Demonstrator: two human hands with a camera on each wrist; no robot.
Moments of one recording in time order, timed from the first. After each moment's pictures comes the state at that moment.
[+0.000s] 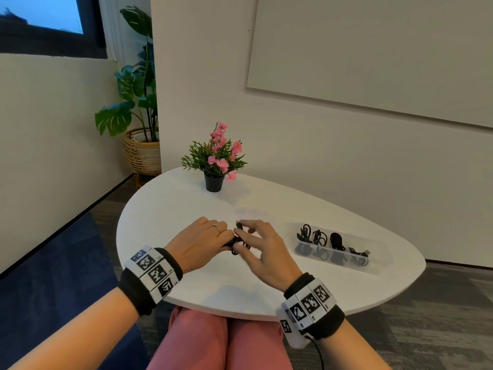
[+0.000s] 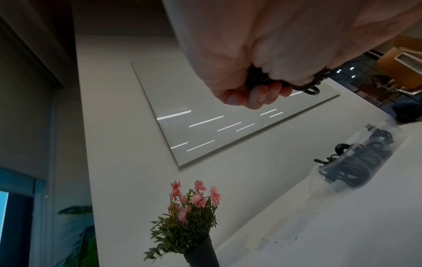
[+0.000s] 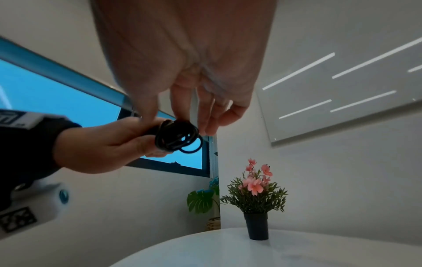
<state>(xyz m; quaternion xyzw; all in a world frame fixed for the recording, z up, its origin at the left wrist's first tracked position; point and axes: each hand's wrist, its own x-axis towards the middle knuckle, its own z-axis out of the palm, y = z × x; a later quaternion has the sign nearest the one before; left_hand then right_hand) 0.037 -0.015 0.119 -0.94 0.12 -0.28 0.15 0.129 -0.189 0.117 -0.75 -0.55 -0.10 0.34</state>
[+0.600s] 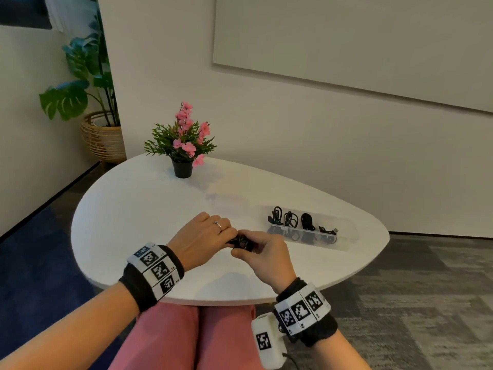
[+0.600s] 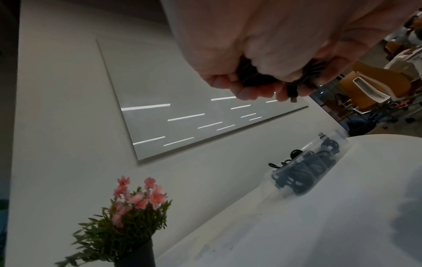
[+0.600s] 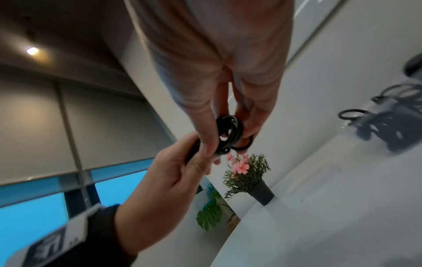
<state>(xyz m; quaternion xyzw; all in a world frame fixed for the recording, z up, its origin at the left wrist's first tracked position) 0.085 -0.066 0.095 -0.94 0.15 -0.29 0.13 0.140 -0.244 0.103 -0.79 -0.32 0.08 0.52</state>
